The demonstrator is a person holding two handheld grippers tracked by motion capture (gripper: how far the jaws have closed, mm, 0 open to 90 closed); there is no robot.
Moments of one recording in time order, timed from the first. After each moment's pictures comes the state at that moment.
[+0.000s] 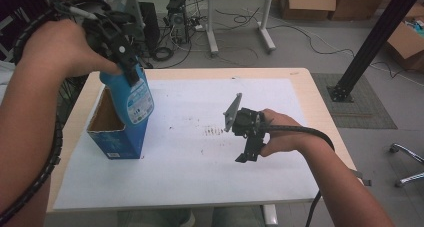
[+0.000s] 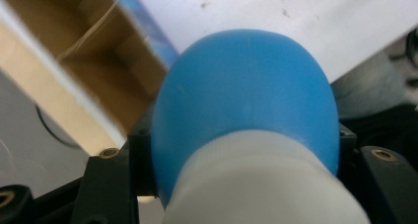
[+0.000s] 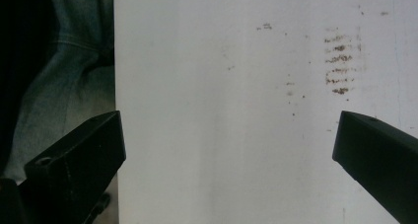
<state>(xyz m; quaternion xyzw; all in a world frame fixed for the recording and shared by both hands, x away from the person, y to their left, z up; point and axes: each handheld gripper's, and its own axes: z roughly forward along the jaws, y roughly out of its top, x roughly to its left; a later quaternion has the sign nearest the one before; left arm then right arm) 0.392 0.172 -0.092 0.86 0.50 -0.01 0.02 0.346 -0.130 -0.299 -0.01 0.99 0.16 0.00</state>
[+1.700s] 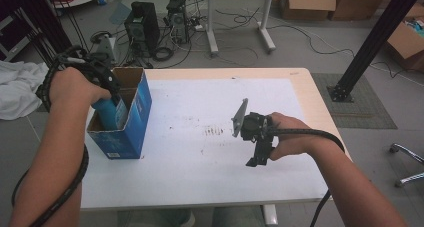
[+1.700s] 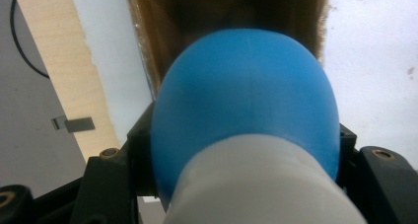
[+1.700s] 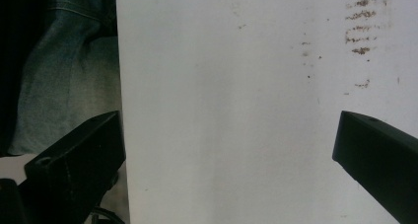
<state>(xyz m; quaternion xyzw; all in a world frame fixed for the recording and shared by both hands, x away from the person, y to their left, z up) 0.436 0.253 -0.224 0.74 0.67 0.00 -0.01 0.342 -0.148 -0.307 0.00 0.99 0.12 -0.01</state>
